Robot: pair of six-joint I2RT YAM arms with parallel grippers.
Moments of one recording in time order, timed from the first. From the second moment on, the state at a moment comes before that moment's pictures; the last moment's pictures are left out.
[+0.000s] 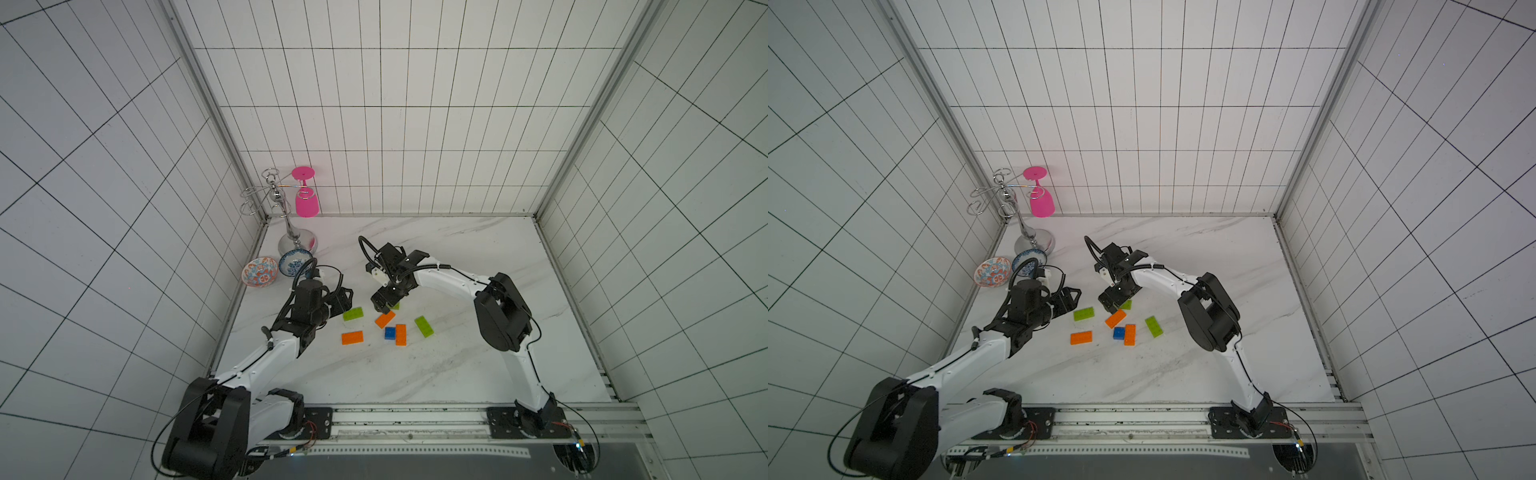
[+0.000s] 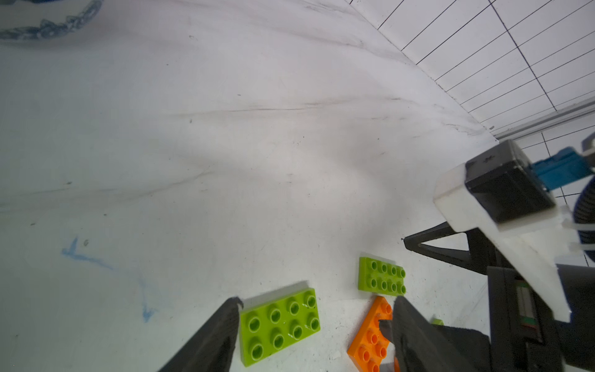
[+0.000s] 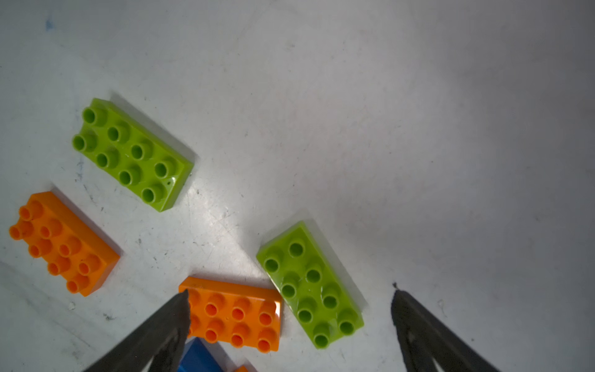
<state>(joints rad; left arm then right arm) -0.22 1.14 0.46 0.05 0.18 -0.64 0.81 2.20 1.78 -0.83 -0.12 -0.08</state>
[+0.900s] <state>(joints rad) -0.20 1.13 0.45 0.03 0.20 -0.61 0.78 2.30 1.86 -0.88 -0.01 -0.06</state>
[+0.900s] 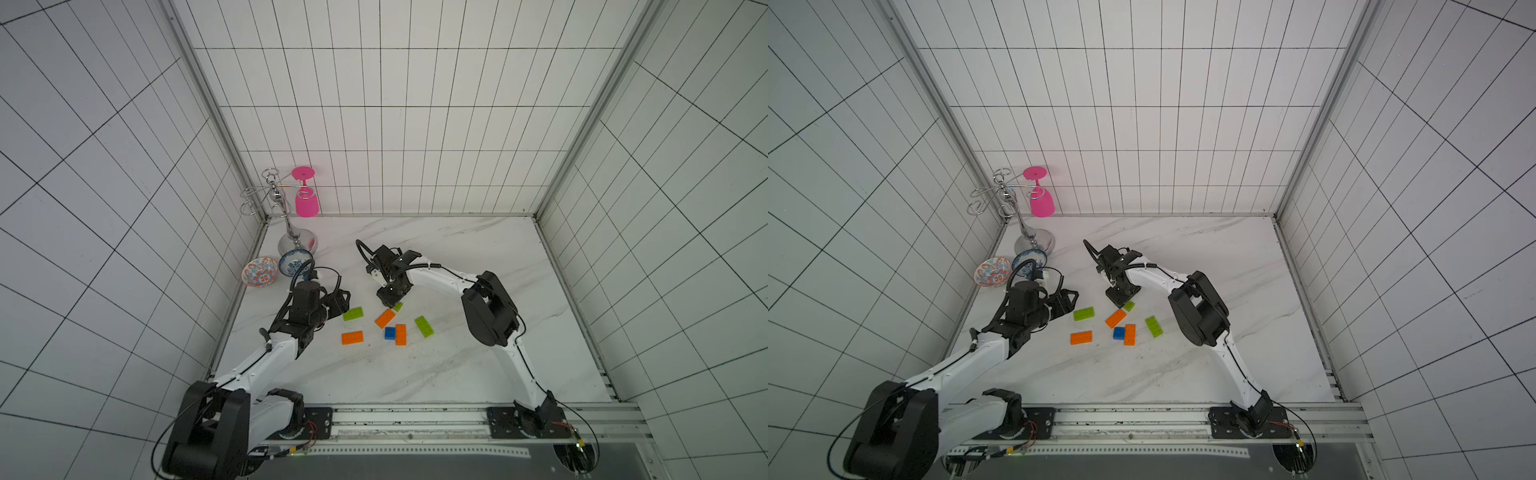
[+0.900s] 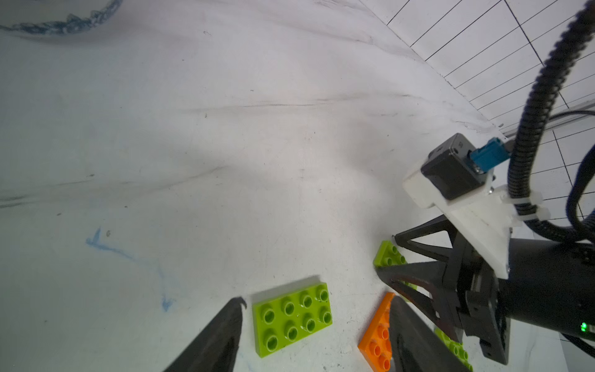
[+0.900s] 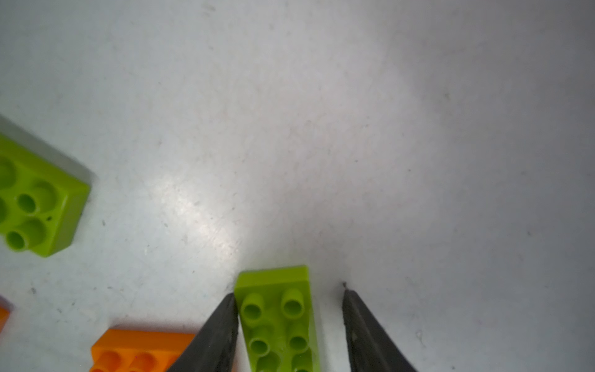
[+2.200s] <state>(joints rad) -0.47 1.28 0.50 0.06 0.18 -0.54 0.74 2.06 1.47 -0.76 0.05 0.18</state>
